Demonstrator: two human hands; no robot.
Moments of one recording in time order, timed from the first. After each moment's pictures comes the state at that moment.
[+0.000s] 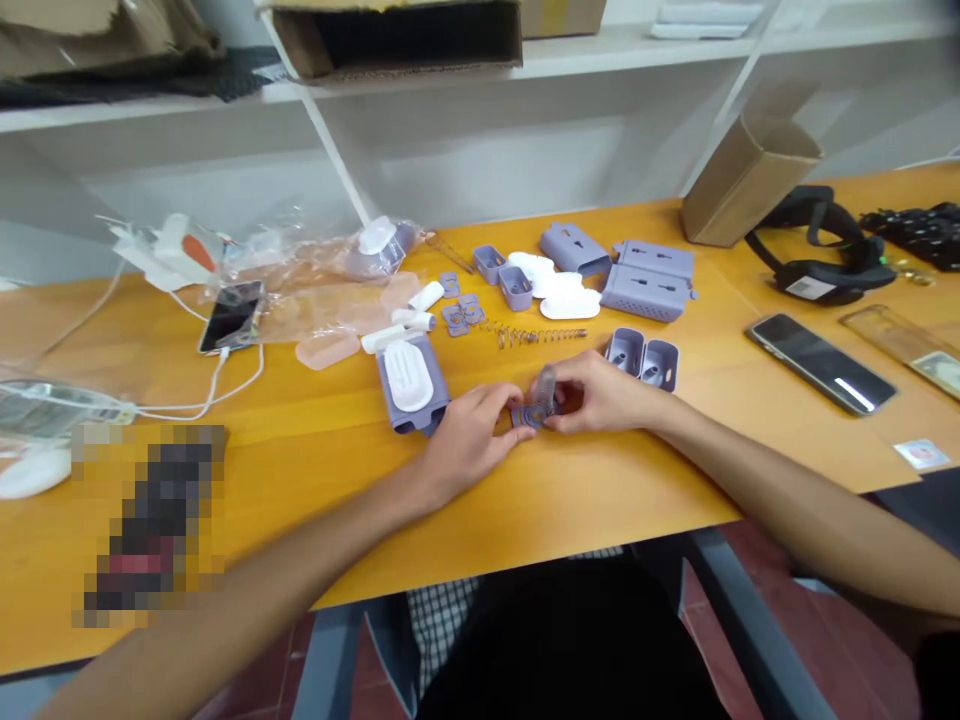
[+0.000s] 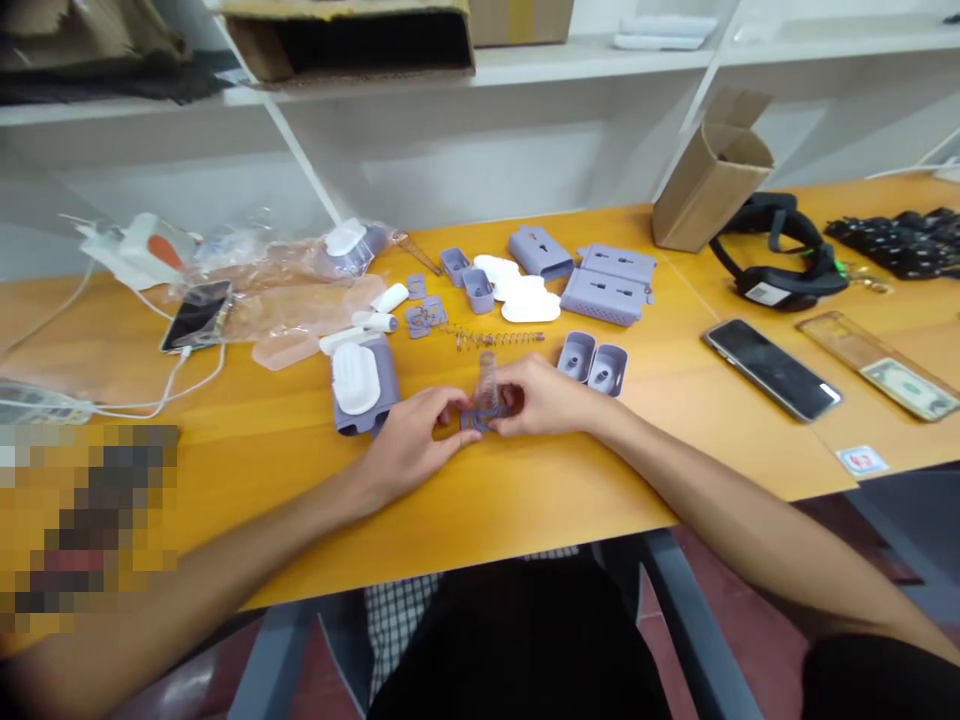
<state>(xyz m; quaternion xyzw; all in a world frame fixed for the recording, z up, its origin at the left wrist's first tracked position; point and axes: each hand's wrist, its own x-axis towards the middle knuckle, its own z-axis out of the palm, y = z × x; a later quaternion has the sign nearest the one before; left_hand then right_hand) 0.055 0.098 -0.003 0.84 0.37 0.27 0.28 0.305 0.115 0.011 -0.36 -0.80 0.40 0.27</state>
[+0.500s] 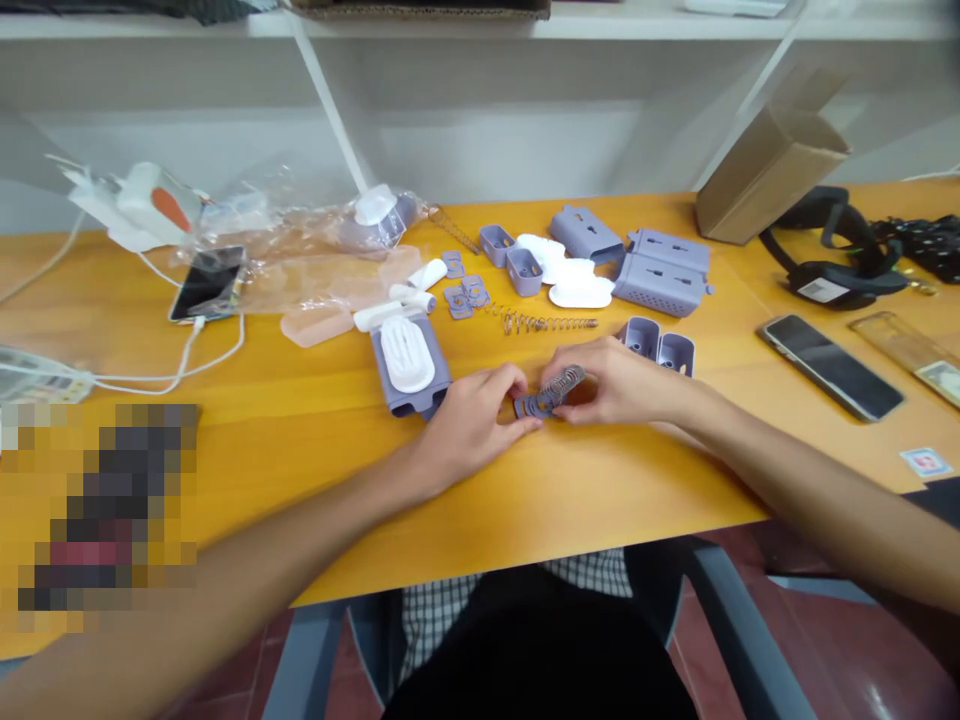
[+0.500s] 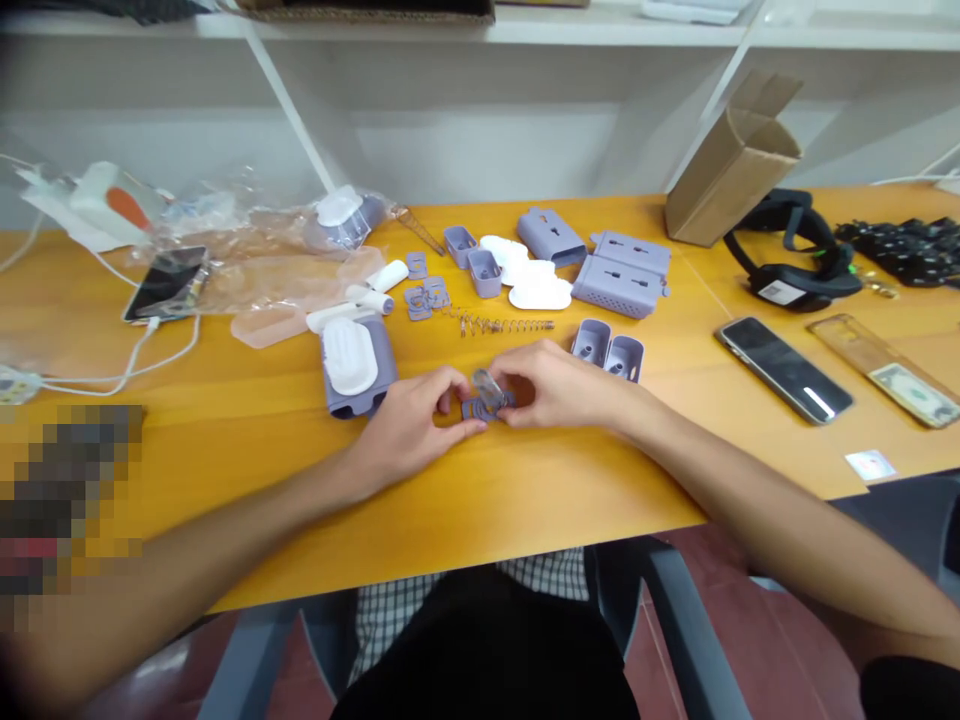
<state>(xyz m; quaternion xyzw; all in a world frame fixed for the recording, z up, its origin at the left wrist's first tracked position) 0.057 0.103 -0.002 0.83 0.37 0.28 0.30 0.306 0.116 0.026 -0.37 -0.84 0.33 0.22</state>
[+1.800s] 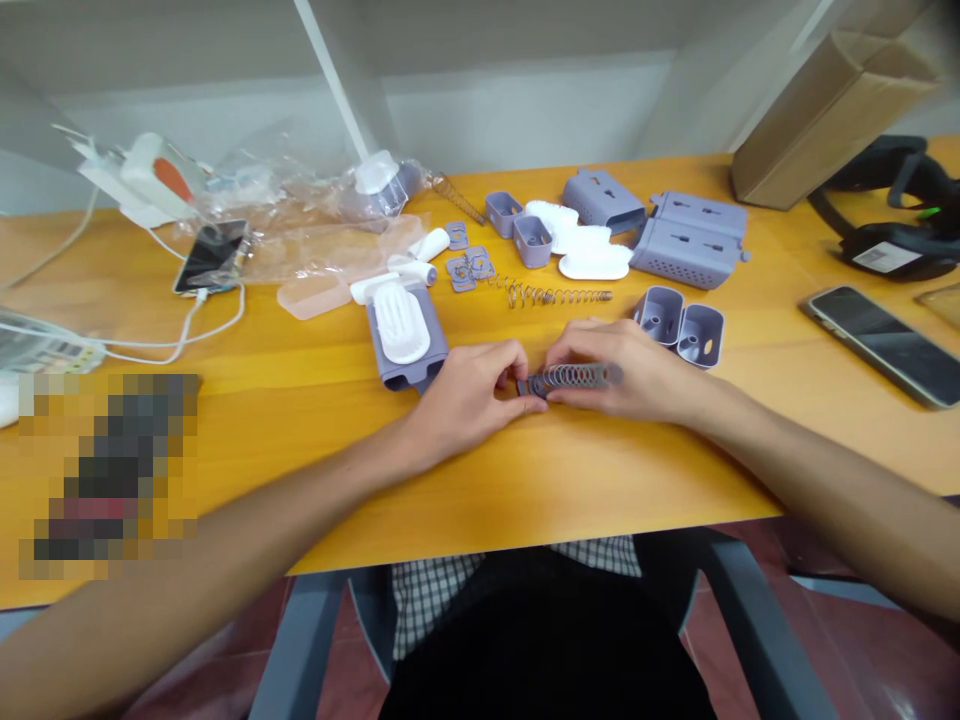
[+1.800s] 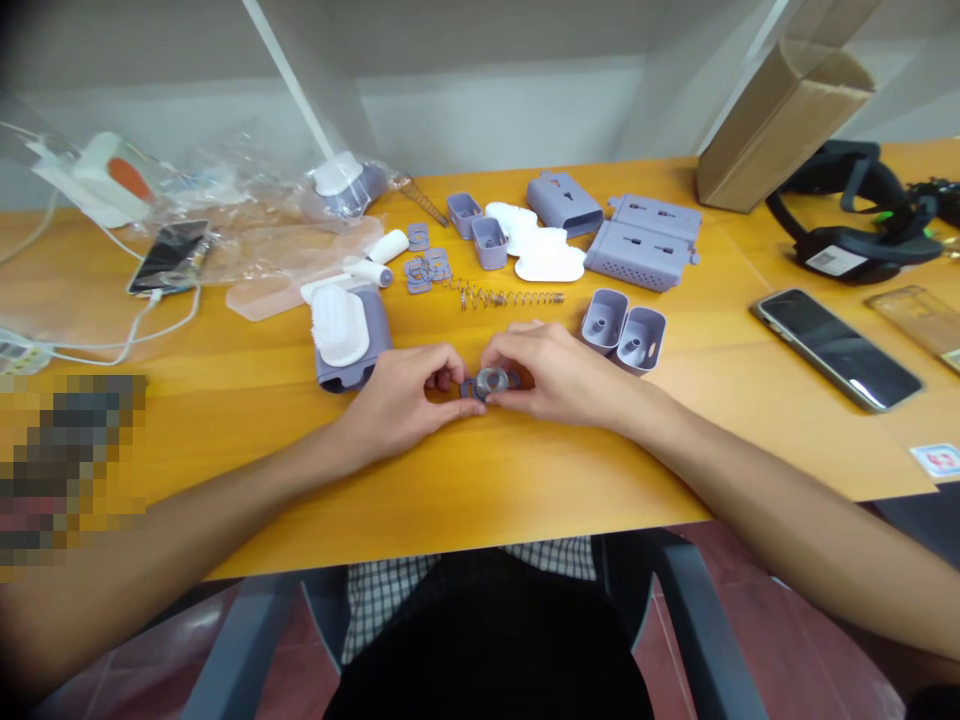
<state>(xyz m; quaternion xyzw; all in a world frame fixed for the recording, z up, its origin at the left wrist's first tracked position) 0.058 0.103 0.000 0.86 0.35 0.28 0.25 0.303 0.100 0.022 -0.35 -0.88 0.21 0.24</state>
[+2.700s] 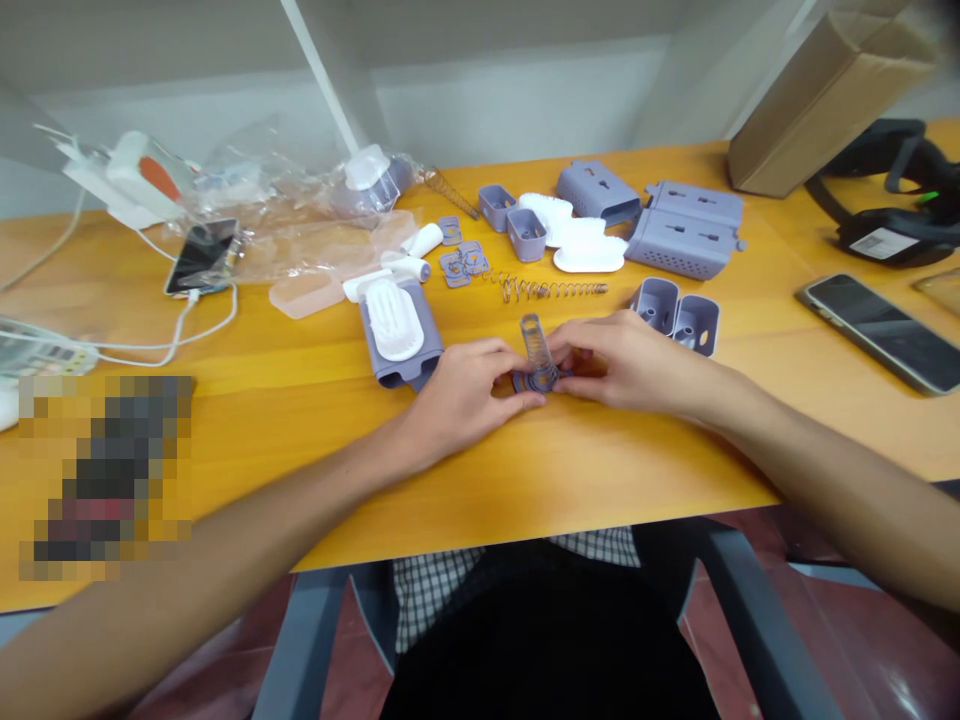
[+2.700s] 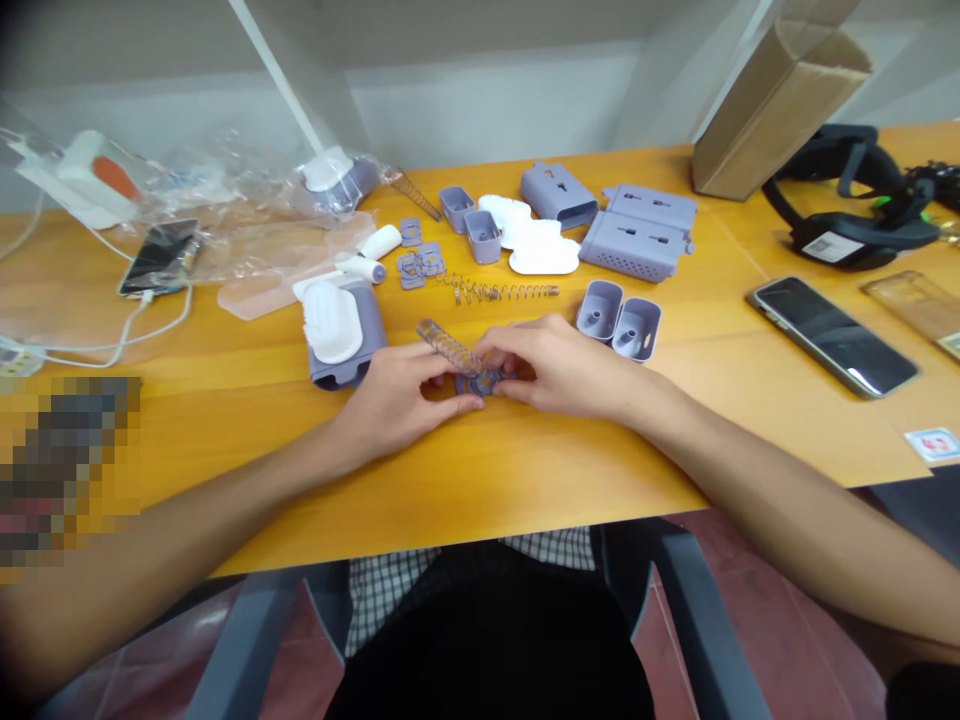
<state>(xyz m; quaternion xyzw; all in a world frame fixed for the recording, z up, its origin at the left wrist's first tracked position) 0.058 0.104 -0.003 0.88 0.34 0.25 0.22 0.308 0.098 0.025 -0.37 -0.87 0.26 0.21</state>
